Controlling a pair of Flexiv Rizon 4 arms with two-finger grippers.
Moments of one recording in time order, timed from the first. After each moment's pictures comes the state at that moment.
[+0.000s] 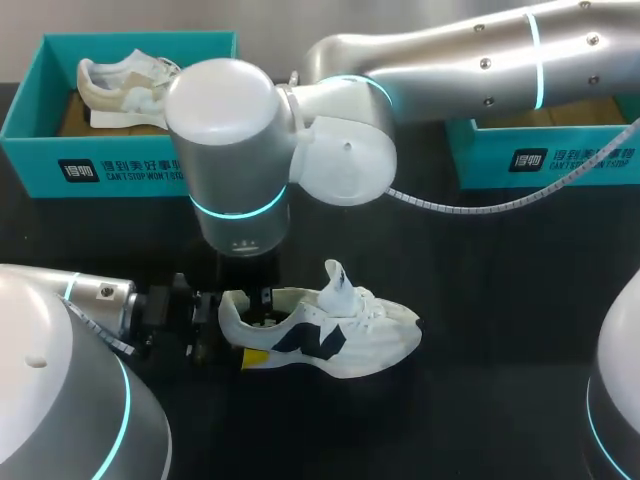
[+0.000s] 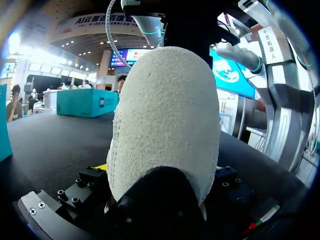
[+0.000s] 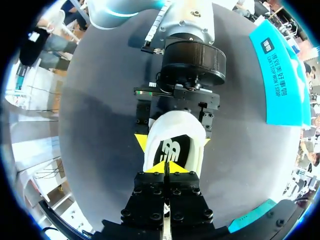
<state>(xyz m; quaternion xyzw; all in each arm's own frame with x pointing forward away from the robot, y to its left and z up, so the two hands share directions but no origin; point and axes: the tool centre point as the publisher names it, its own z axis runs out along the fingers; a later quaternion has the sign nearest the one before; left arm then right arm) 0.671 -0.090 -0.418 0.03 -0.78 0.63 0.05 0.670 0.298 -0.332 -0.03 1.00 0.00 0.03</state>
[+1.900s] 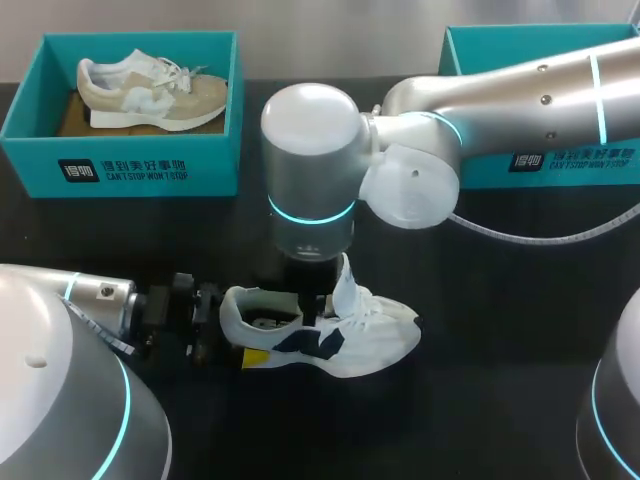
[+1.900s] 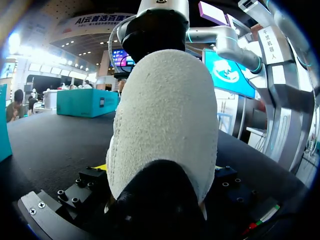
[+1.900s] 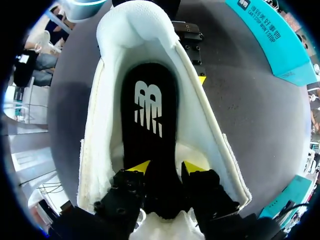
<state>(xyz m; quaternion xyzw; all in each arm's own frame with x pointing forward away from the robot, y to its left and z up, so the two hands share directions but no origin) 0.671 -0.091 -0.418 0.03 -0.78 0.63 0.05 0.687 0.230 -0.392 0.06 1.00 0.01 -0.01</state>
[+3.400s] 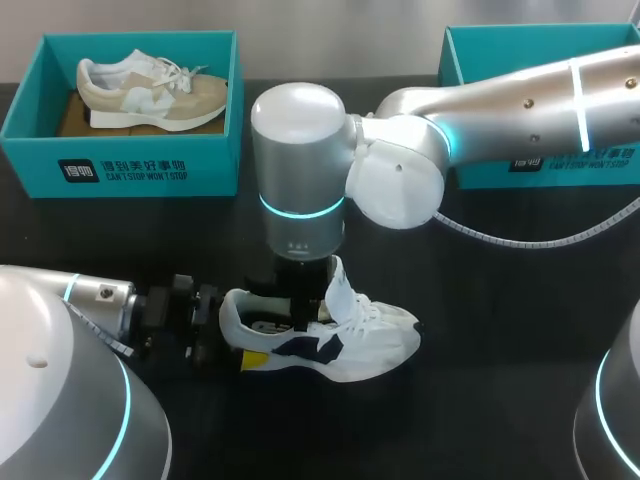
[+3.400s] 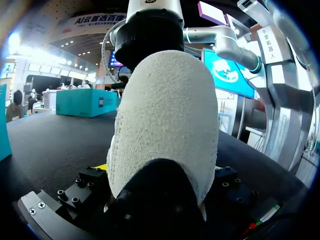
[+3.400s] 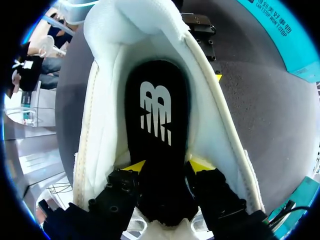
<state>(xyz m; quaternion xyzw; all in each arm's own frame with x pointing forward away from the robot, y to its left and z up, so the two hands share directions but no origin) 0.668 -0.090 -0.419 0.03 -0.78 0.63 0.05 0.670 0.238 -0.404 0.07 1.00 0.00 -0.06</state>
